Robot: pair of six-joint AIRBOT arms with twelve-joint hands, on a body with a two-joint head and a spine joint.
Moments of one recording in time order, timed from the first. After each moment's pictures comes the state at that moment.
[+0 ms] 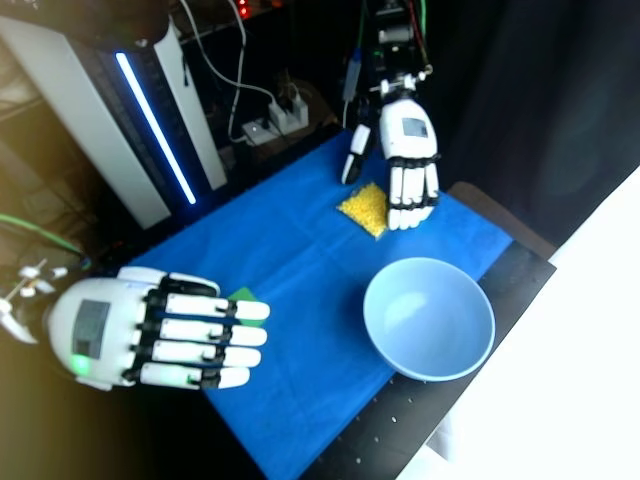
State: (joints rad) left arm 0.88 -0.95 1.16 -0.01 -0.52 0.83; right arm -1.05 -1.11 1.35 0.06 1.17 -0.43
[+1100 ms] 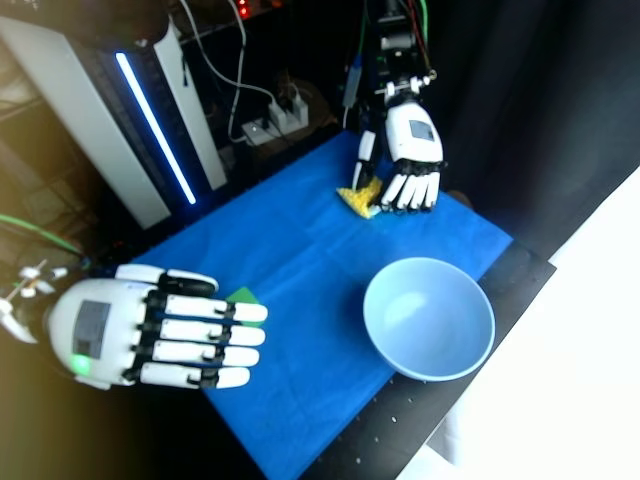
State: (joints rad) left arm 0.86 -0.97 1.17 -0.05 -0.58 0.82; right arm -1.06 -1.11 1.35 0.06 1.16 -0.43
